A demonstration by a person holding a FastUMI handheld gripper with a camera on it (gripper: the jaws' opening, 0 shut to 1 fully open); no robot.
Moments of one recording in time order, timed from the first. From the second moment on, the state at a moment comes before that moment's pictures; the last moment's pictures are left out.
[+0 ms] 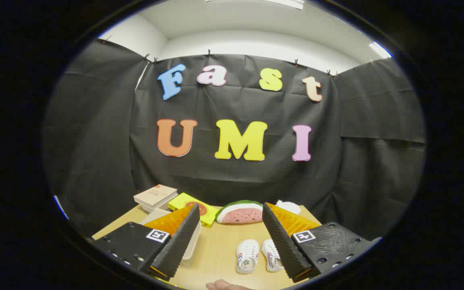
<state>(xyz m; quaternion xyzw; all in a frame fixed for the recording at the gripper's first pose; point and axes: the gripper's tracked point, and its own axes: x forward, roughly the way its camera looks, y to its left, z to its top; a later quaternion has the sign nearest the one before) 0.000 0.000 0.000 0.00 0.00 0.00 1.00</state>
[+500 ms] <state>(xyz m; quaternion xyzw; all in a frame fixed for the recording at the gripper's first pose) 0.000 -0.027 -0.016 0.02 0.01 -0.01 1.00</state>
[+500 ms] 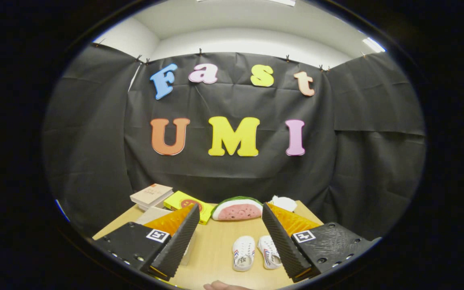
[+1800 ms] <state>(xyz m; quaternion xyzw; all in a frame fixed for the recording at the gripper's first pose) 0.196 -0.033 -0.169 0.18 0.29 0.18 0.92</state>
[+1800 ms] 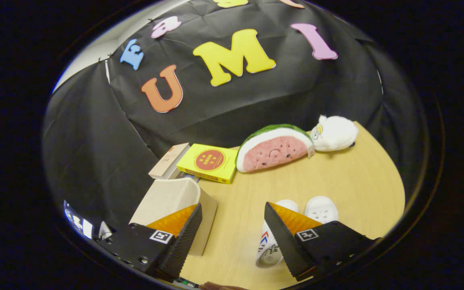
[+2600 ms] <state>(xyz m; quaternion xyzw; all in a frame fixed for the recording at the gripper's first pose) 0.229 0.100 -0.219 0.40 0.44 0.49 0.64</state>
